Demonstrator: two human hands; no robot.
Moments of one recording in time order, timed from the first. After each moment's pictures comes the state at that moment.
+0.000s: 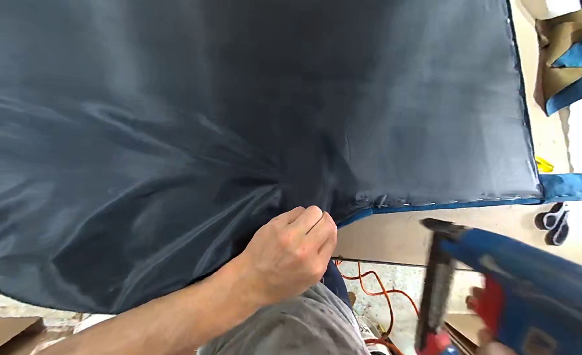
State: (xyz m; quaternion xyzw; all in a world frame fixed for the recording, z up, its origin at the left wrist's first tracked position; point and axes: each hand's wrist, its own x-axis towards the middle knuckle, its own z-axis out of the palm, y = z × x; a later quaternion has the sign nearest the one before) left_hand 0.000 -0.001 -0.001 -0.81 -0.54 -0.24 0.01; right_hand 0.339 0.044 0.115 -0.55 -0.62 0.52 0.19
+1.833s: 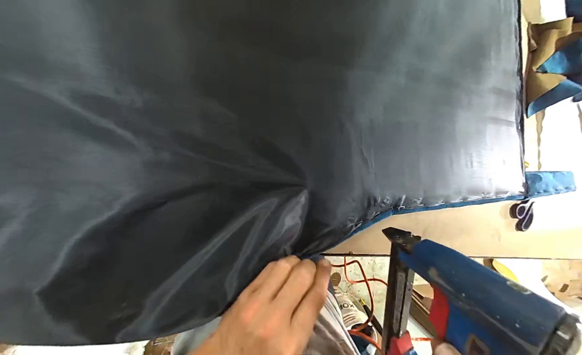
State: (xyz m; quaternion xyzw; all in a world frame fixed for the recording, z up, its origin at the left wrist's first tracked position) left_hand -0.011 -0.079 0.004 -0.68 -0.64 -0.35 -0.12; right_hand 0.259 -0.004 0.115 -0.59 -0.65 0.47 0.12
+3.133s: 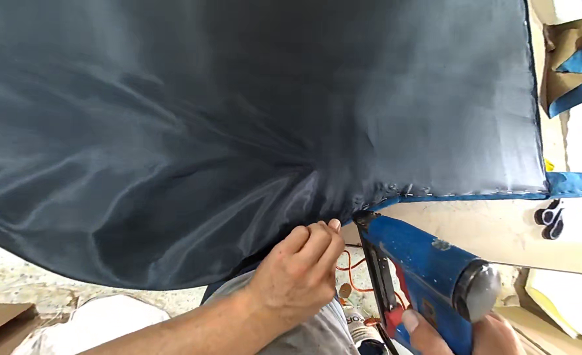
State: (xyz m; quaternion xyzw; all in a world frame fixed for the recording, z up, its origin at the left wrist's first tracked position) left_hand 0.004 -0.062 0.001 -0.77 -0.60 -0.18 0.05; right_hand 0.231 0.005 0.111 -0.54 -0.75 0.38 0.01
